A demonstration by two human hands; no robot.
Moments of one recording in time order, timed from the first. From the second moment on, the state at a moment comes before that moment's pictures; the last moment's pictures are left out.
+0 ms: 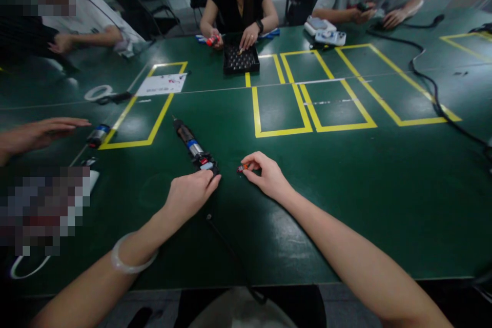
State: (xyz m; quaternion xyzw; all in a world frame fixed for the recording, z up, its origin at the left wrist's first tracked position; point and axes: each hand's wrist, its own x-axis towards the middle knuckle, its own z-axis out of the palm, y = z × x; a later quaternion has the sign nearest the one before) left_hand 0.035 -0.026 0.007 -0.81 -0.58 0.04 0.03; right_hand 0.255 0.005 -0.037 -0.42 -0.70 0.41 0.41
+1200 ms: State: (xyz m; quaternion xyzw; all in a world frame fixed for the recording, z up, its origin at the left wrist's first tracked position) left_hand 0.051 -0.055 0.005 -0.86 -0.48 -0.13 -0.11; right_hand 0.257 0.002 -0.026 -0.41 -0.75 0.40 0.33
